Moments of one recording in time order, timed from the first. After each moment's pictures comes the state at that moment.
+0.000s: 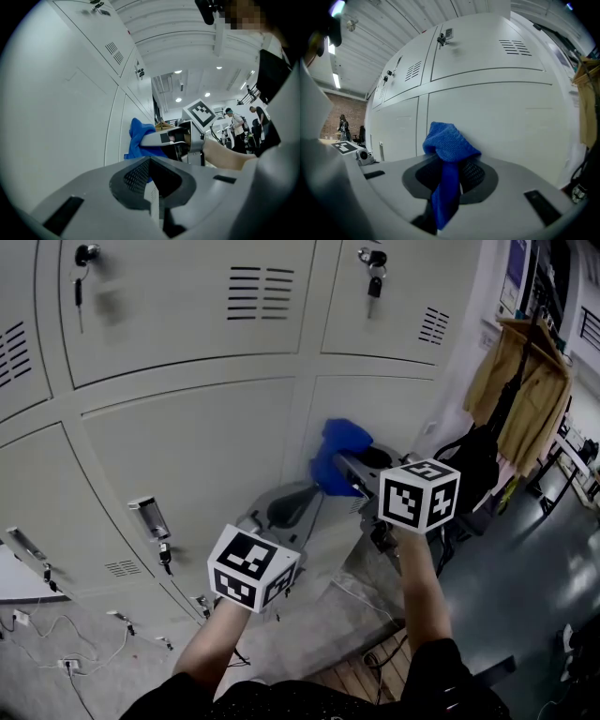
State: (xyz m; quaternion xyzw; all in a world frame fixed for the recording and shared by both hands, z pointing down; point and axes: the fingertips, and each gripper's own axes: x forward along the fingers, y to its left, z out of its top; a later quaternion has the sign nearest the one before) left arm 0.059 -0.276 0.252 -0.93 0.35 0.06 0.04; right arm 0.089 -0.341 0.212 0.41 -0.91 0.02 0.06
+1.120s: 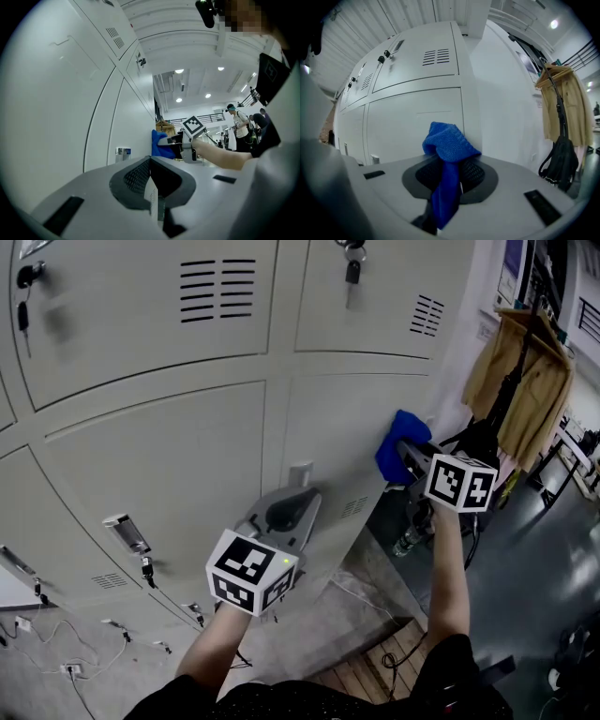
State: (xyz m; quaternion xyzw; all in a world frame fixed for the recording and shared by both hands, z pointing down) left arm 0.089 -0.303 0.261 -0.93 0.35 0.06 0.03; right arm 0.258 -0.408 0.216 0.55 -0.83 0.05 0.03
